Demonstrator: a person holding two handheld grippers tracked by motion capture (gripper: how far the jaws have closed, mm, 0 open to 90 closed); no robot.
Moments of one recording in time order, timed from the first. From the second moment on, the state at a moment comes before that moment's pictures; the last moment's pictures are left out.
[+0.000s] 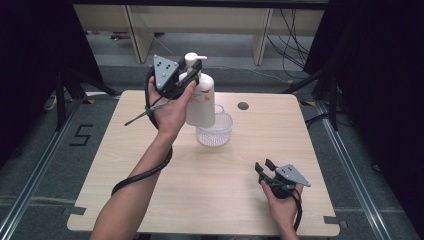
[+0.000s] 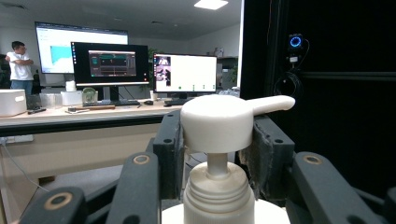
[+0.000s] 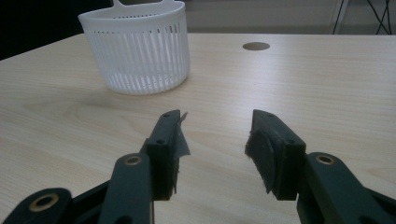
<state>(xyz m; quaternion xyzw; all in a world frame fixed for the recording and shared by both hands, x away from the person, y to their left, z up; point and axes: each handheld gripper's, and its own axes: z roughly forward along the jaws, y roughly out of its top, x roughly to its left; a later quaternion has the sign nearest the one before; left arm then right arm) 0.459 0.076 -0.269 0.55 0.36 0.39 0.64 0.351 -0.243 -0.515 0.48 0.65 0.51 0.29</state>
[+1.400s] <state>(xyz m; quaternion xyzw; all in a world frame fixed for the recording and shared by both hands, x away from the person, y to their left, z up) 0.482 0.047 -0.280 0.56 0.37 0.38 0.64 0.351 -0.244 -0.515 0.47 0.66 0.51 0.30</state>
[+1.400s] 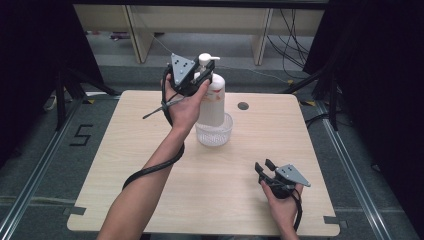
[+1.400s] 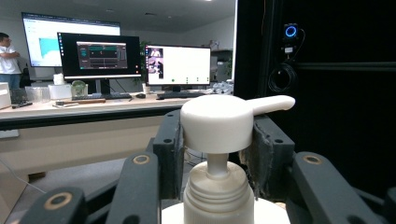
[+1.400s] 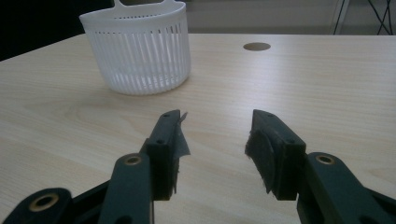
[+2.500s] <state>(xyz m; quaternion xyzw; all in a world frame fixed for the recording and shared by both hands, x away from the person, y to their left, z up) 0.498 0.037 -0.294 0.58 0.36 0.38 0.63 0.350 -0.243 -0.515 0.48 0.66 0.51 0.29</state>
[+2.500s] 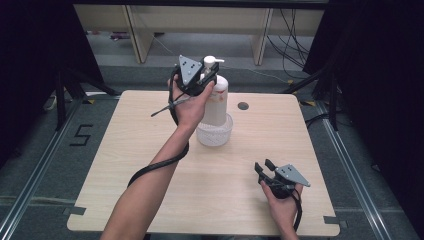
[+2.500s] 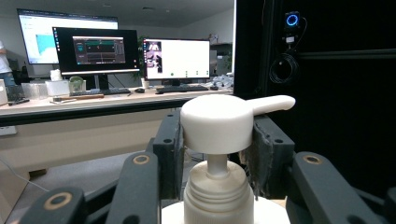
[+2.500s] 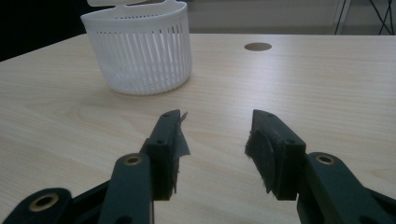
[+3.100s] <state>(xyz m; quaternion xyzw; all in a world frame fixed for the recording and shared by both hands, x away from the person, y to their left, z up) 0.504 0.032 -0.304 0.58 0.36 0.38 0.62 0.350 -0.243 -0.514 0.48 0.66 0.50 0.29</state>
